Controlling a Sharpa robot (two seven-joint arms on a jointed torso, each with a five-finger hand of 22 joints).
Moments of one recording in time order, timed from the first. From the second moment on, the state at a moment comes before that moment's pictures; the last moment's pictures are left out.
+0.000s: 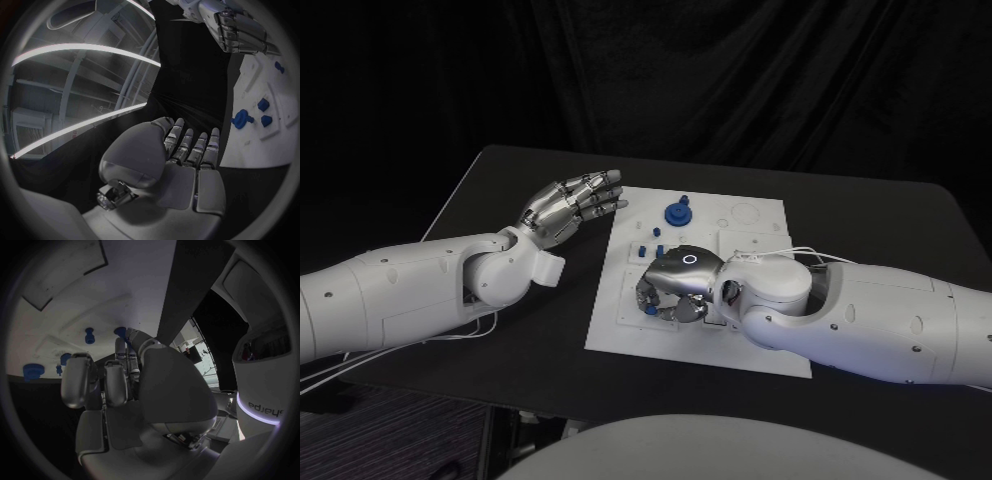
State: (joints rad) left arm 1.14 -0.92 -0.21 1.42 0.09 0.16 0.66; left_hand 1.40 0.21 0.23 0.15 0.43 0.60 0.15 0.08 0.11 0.16 0.19 0.41 0.05 0.18 0.28 0.19 0.04 0.09 0.26 0.29 0.07 0.29; right arm 1.19 -0.56 -0.24 1.61 -1.74 -0.17 -0.06; right_hand 1.47 -0.09 0.31 0.09 0.29 0.98 0.09 0.36 0.30 0.95 0.05 0.59 0.22 1.46 -0.02 1.39 1.28 0.07 1.46 0.08 1.26 1.31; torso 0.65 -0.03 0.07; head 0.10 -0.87
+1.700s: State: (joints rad) left arm 1.14 -0.93 -0.21 1.43 0.09 0.16 0.65; left_hand 1.40 0.21 0.23 0.15 0.43 0.61 0.16 0.08 0.11 0.16 0.20 0.41 0.05 0.18 0.28 0.19 0.04 0.09 0.26 0.29 0.07 0.29; right arm 1.33 -1.09 -0.25 1.91 -1.41 -0.34 -0.09; right_hand 1.42 -0.10 0.27 0.13 0.19 0.91 0.13 0.22 0.29 1.07 0.06 1.39 0.99 1.33 -0.01 1.23 0.99 0.13 1.33 0.10 0.92 1.31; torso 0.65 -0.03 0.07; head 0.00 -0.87
